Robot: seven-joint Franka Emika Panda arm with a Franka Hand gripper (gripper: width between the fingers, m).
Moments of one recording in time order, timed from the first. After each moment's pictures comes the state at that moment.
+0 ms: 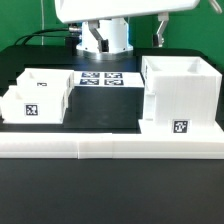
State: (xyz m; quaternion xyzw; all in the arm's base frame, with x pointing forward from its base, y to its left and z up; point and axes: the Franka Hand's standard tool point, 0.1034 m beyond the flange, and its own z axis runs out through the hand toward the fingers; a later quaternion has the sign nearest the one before) arm 0.598 0.015 0.141 -0.99 0.03 -0.09 0.06
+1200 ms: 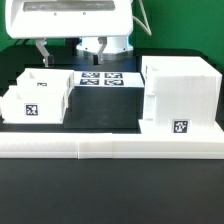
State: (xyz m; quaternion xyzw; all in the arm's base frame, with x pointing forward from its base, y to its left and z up) arm 0.536 -0.077 0.099 -1.00 -0.02 -0.07 0.01
